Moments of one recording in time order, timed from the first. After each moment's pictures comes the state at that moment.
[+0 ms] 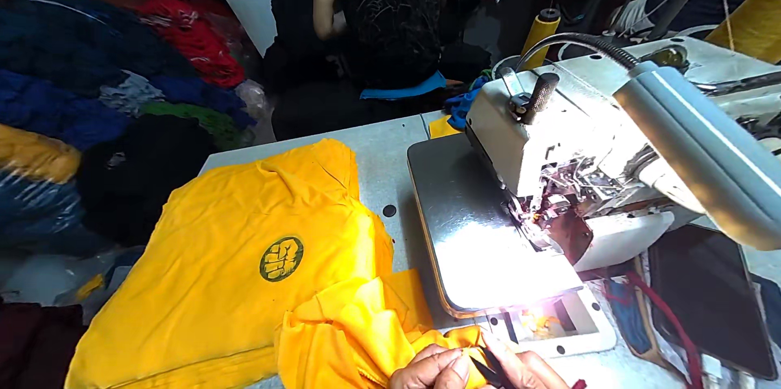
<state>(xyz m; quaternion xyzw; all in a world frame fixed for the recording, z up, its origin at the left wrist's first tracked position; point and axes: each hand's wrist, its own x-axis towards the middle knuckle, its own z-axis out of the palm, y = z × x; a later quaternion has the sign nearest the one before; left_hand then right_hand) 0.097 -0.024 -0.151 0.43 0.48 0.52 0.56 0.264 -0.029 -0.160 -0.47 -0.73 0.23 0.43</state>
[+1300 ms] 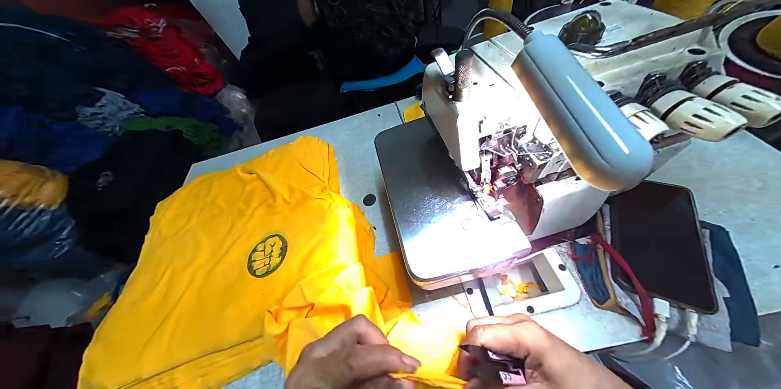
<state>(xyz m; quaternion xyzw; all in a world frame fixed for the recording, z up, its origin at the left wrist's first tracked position) 0.034 -0.001 -0.087 0.74 0.34 0.43 0.38 0.293 0.008 -0.139 -0.22 -0.71 0.54 0.39</state>
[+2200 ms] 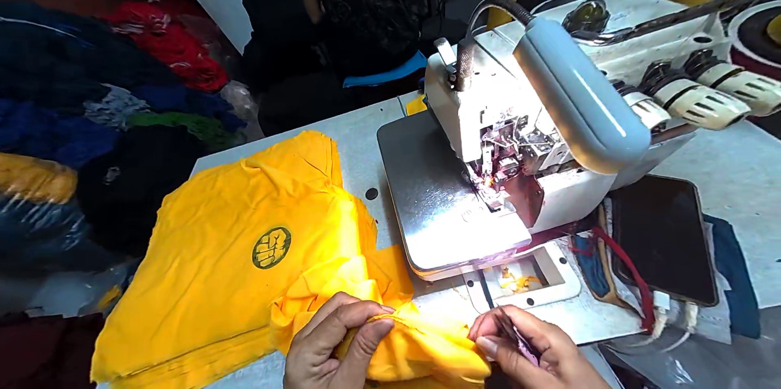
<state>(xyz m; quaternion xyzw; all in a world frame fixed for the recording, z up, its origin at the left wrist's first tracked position) 0.038 -0.004 -0.098 0.70 0.46 0.47 0.28 0.294 -0.031 -0.155 -0.45 -0.58 0.52 0.43</state>
